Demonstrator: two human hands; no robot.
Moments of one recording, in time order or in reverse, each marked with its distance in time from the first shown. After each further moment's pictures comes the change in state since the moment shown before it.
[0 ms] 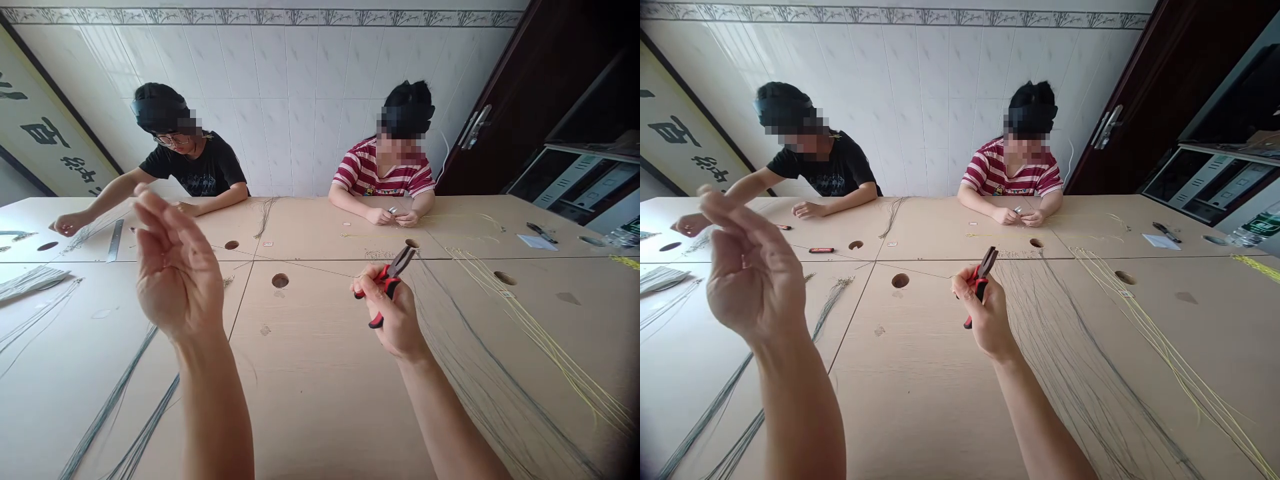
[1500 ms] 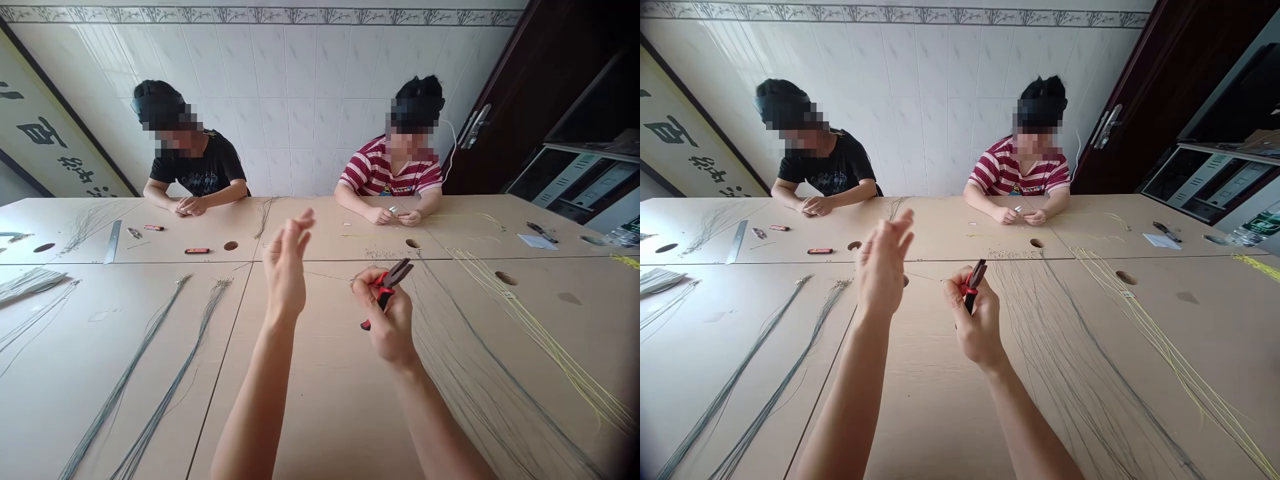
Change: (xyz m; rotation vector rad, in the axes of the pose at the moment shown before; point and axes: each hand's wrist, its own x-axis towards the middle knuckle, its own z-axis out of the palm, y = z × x) left_hand -0.029 -0.049 0.102 -0.354 -0.106 -0.233; right_hand -0.005 -0.009 0.021 -0.230 0.081 -0.155
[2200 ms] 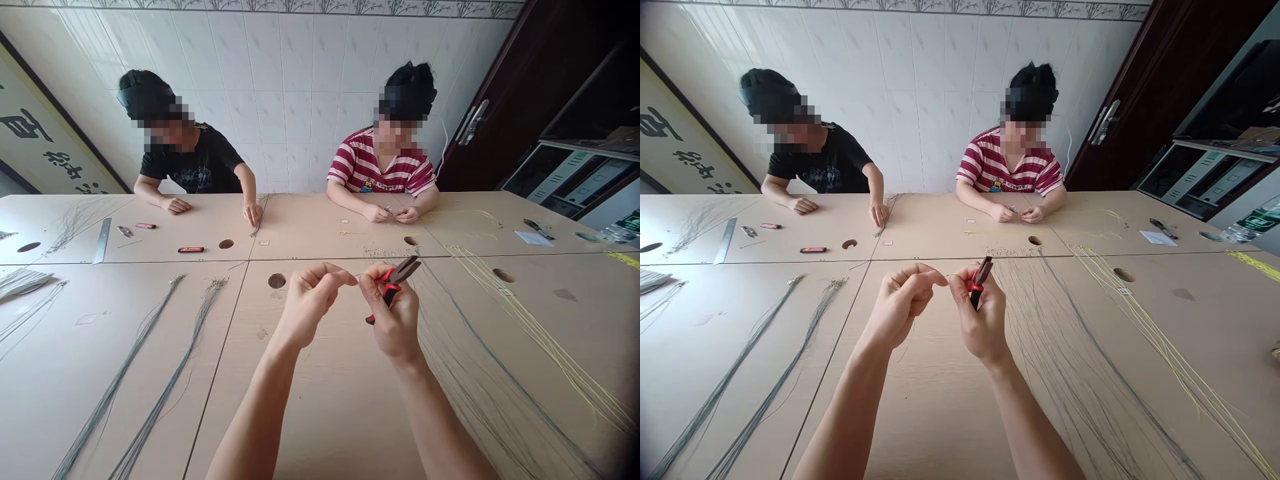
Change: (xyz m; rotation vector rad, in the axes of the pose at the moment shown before) left_hand -0.034 0.003 -0.005 0.173 -0.305 -0.524; right_hand 0.007 0.003 -0.005 -0.081 0.071 -0.031
